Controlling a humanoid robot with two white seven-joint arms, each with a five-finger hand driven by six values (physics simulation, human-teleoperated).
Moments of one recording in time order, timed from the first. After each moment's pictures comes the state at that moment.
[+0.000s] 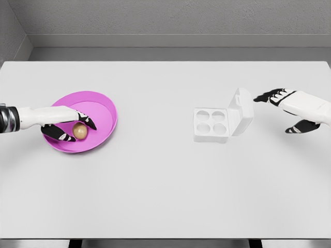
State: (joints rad) left arm -1.01 0.94 -1.45 -1.16 0.10 -0.61 -0.30; right arm -0.27 -0.76 0.09 -1.46 0.41 -0.61 0.61
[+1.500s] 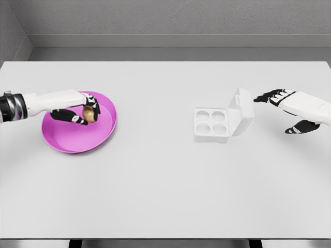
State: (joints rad) left arm -1.02 0.89 -1.37 -1.16 0.11 -0.61 -0.26; right arm -0.27 -0.76 0.09 -1.45 0.41 -0.61 0.61
